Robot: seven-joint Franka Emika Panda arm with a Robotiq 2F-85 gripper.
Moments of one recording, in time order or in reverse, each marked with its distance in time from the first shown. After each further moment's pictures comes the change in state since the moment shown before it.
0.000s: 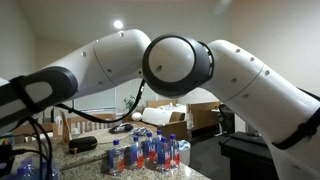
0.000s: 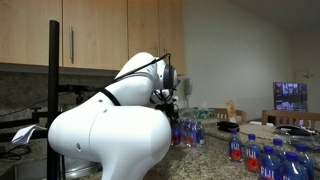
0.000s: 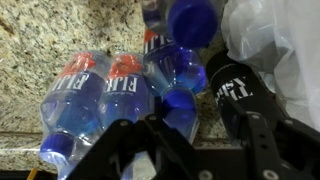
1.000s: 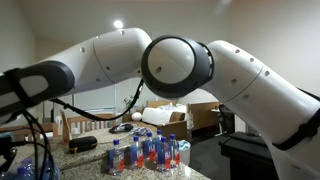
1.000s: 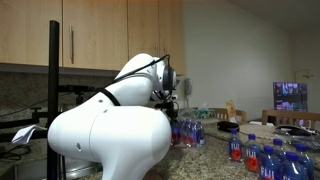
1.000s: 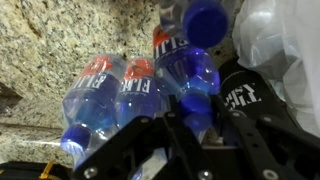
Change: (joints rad) arm 0.012 0.008 0.005 0.070 -0.004 -0.142 -0.027
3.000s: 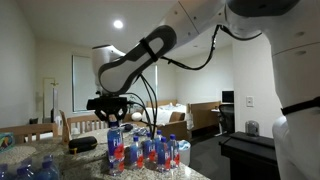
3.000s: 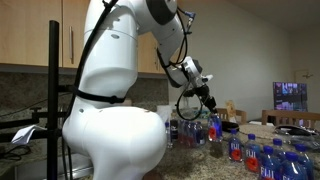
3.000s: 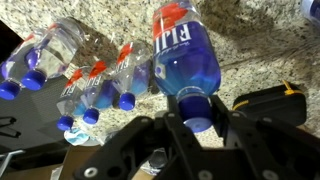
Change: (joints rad) arm -0.320 -0.763 -0.128 -0.936 -0.117 0.221 0.266
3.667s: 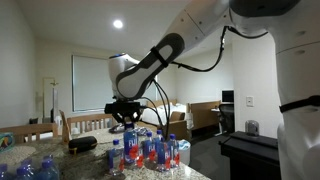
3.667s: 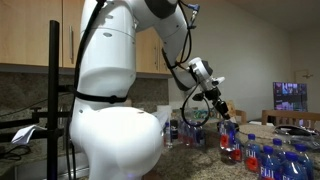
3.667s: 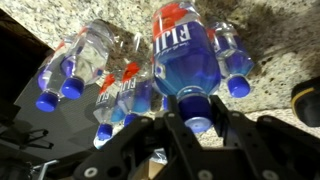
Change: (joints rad) arm -0.146 -0.041 0.025 -0.106 -0.023 0.051 0.062
